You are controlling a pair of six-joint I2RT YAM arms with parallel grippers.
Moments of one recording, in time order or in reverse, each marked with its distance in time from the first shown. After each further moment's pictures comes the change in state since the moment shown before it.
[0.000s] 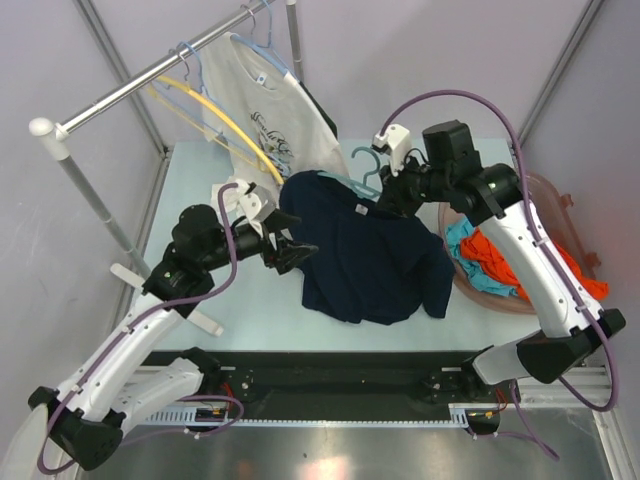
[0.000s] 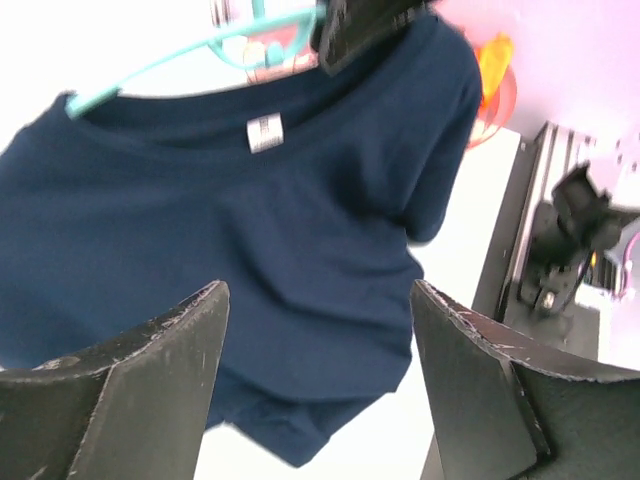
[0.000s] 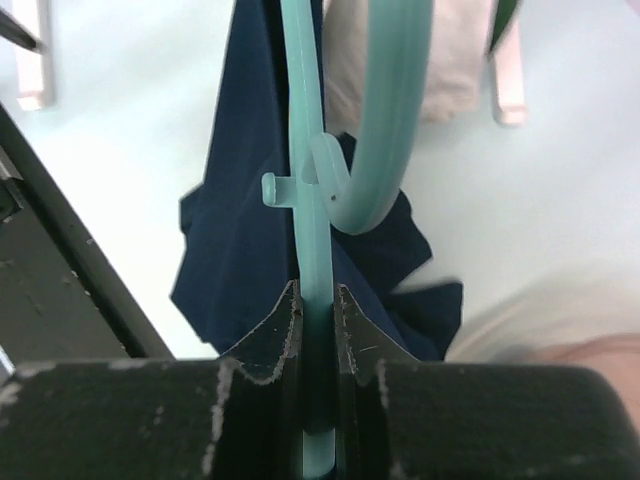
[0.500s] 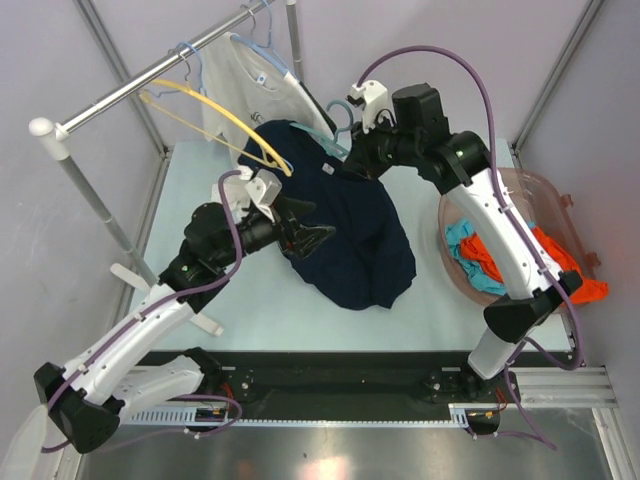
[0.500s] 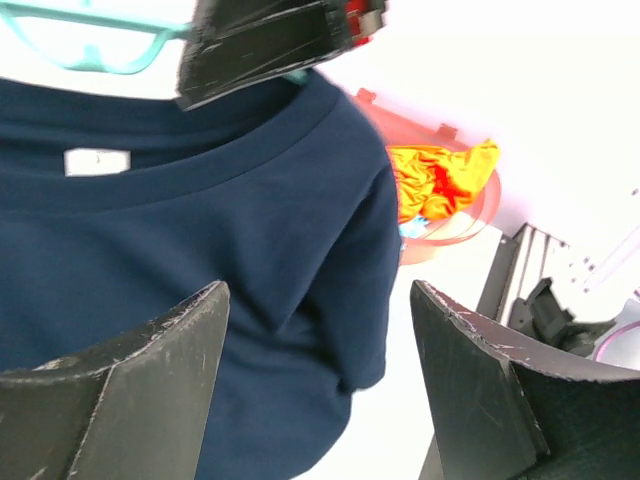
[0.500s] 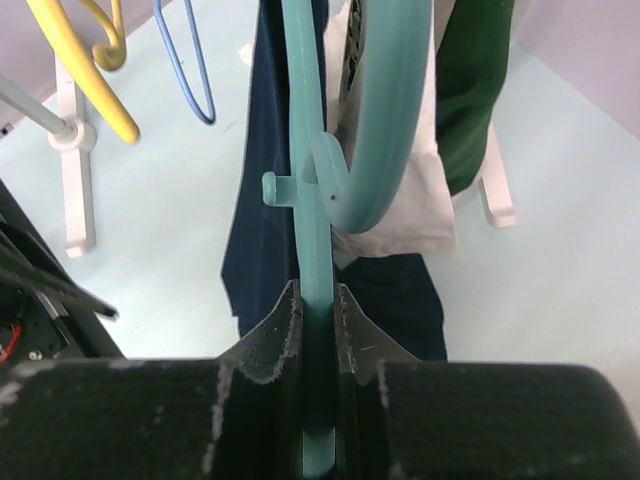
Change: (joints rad) left arm -0.100 0.077 0.007 0.233 -0.180 -0.203; right arm 0.089 0.271 0.369 0.071 0.087 0.199
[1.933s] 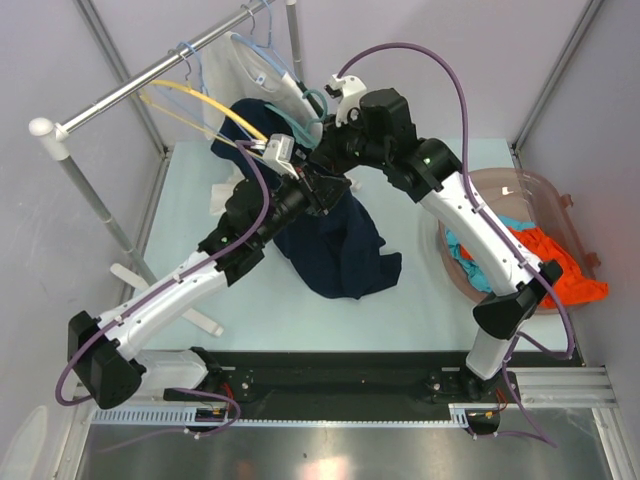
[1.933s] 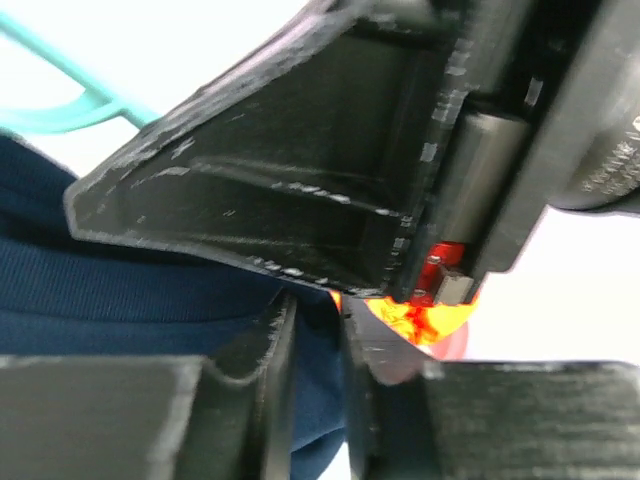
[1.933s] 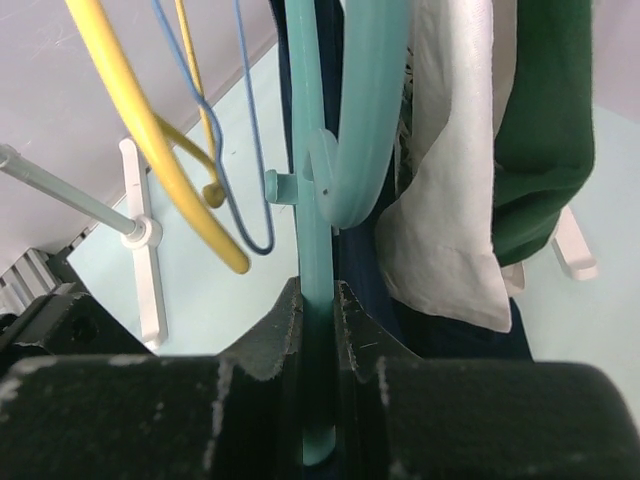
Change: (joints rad) left arm -0.101 0.286 0.174 0.136 -0.363 -0.362; right arm 0.129 0.084 0.019 0.207 0.126 0.258
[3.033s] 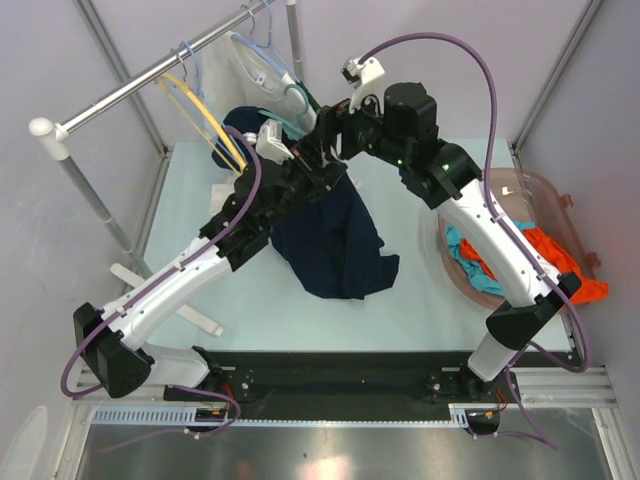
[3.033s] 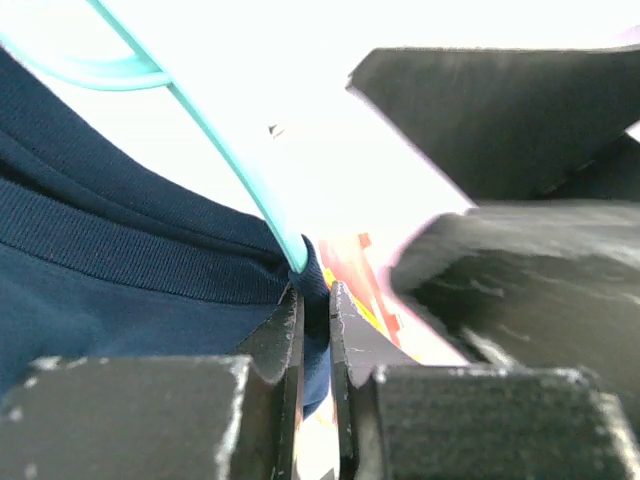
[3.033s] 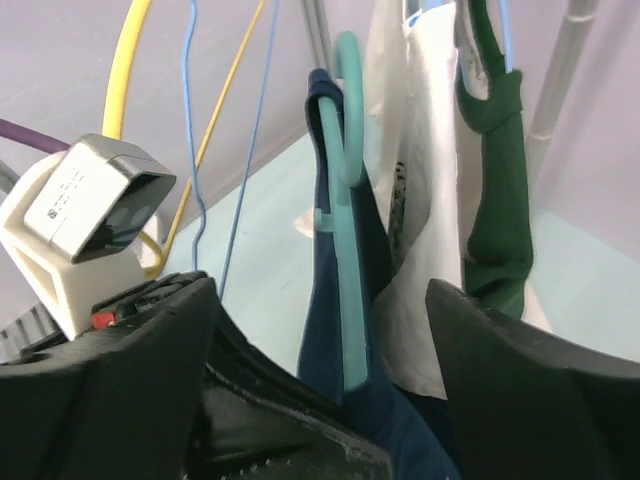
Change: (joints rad) left arm 0.001 0.082 0.185 -0.224 -0.179 -0.327; right arm -0.003 -0.093 -0.068 0.194 -0.021 -0.045
